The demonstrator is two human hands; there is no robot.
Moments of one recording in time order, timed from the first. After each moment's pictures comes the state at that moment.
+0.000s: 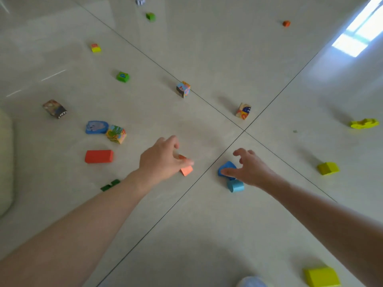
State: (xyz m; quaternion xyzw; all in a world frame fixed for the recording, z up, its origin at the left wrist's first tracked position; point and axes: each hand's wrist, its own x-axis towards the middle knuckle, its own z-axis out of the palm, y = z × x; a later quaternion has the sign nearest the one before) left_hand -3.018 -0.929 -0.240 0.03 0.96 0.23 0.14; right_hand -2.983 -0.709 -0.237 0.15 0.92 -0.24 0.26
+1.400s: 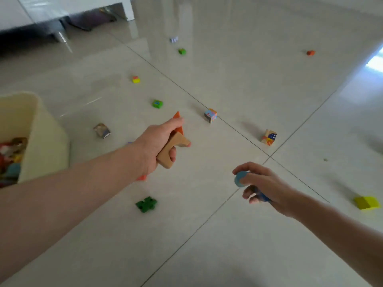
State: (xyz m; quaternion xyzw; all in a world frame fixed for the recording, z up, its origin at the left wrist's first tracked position) left_hand -3.044 -0.974 -0.131 -0.19 0.67 0.68 0.22; right_hand -2.986 -0.743 -0.184 0.16 0.74 -0.59 0.28
